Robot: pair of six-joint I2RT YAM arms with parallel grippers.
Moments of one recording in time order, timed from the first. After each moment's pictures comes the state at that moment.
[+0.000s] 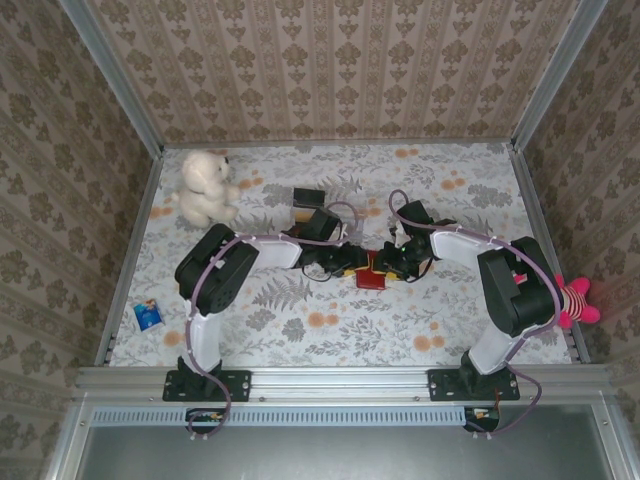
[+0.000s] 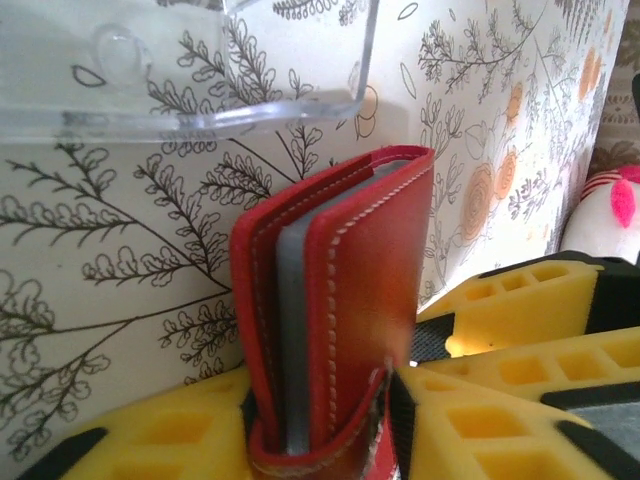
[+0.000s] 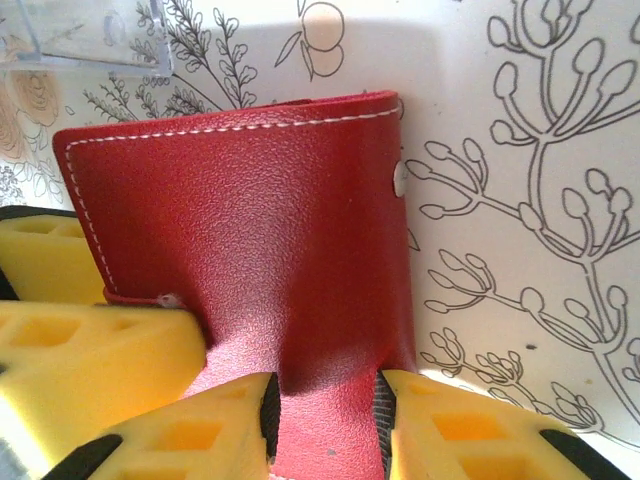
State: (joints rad) left arm -0.77 2.00 1.10 0.03 0.61 -0.91; right arm 0.32 1.69 0.92 -0.51 -0.46 0.59
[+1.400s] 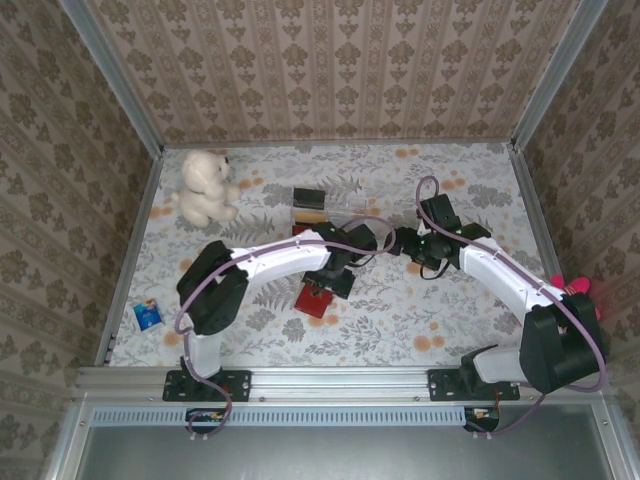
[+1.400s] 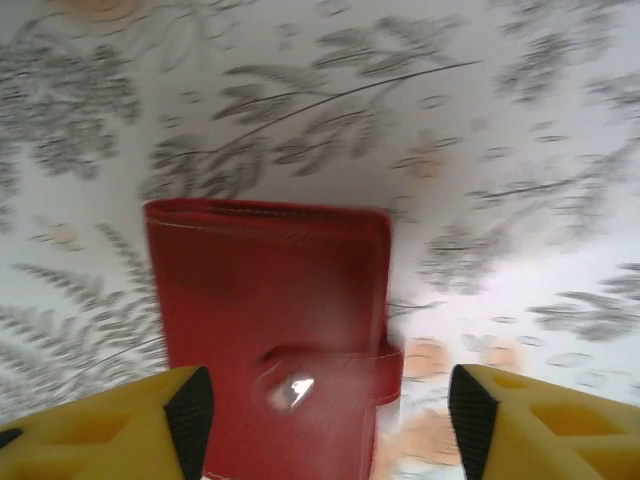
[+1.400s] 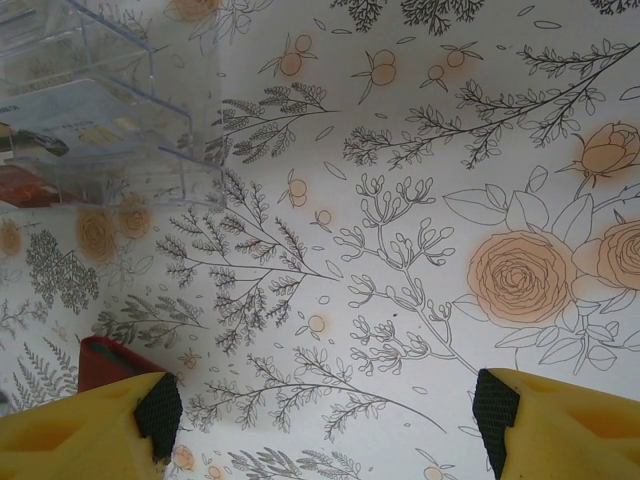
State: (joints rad) left arm -1.02 1.89 1.43 -1.03 -0.11 -0.58; right arm 0.29 1.34 0.89 -0.59 -0.17 0.64
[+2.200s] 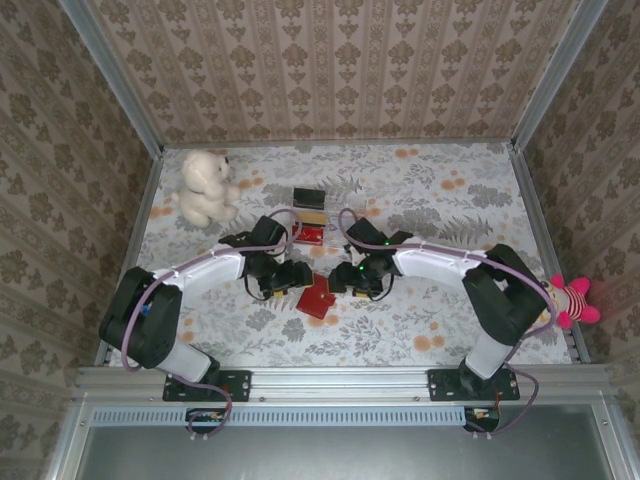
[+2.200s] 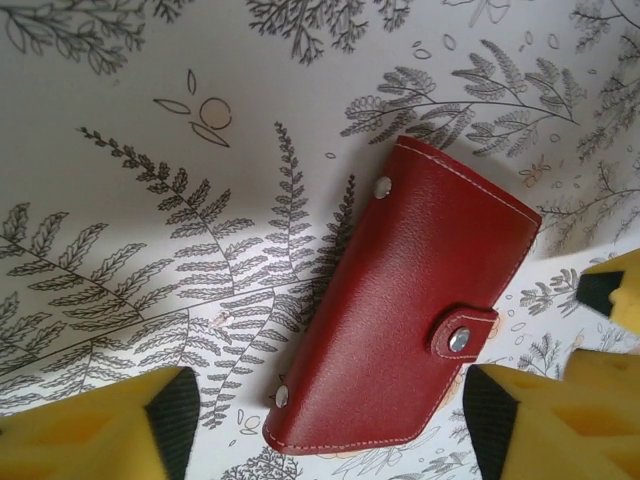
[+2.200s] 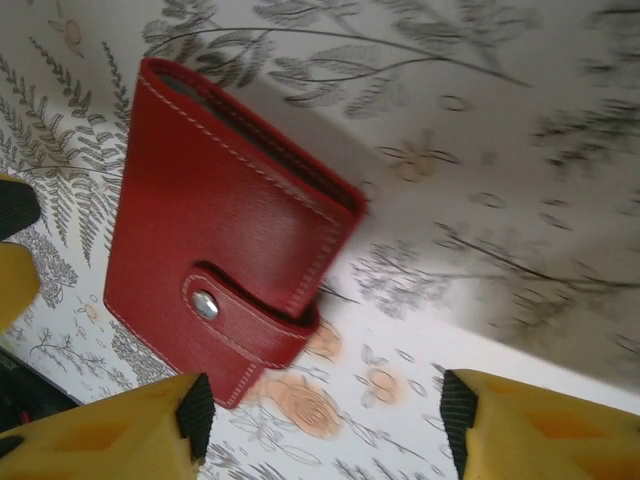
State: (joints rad) left arm -0.58 1.50 0.82 -0.57 0.41 -0.67; right arm 0.69 1.72 1.03 -0.53 -0.37 0.72
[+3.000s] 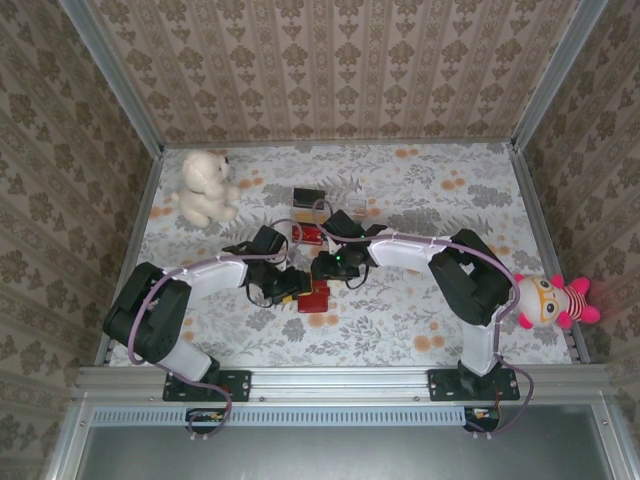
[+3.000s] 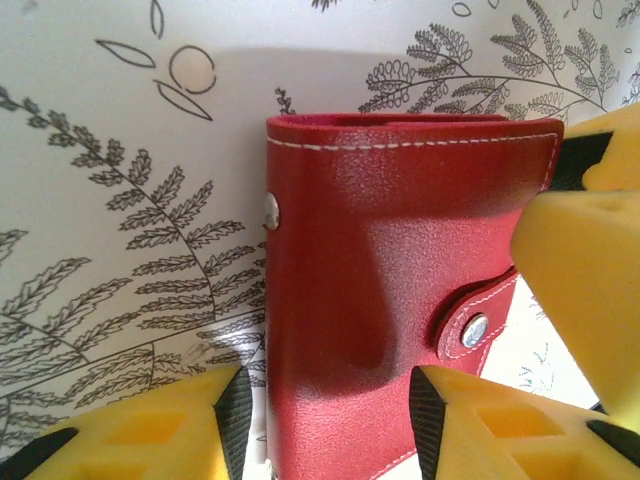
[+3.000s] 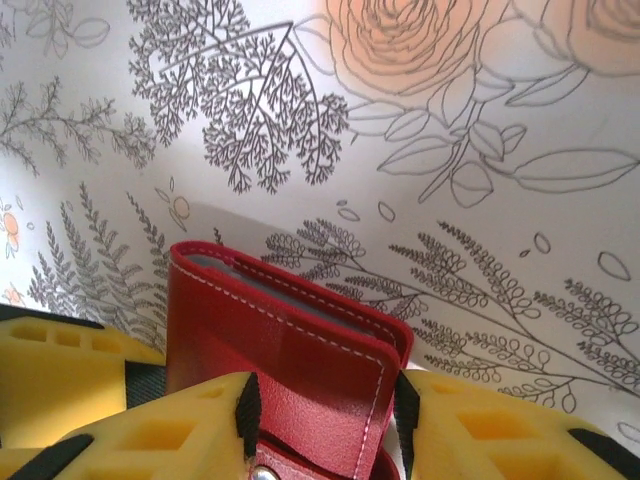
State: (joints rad) left arm -0.58 1.53 0.72 -0.39 0.49 -0.73; right arm 0.72 1.90 1.20 -0.40 -0.28 0.65
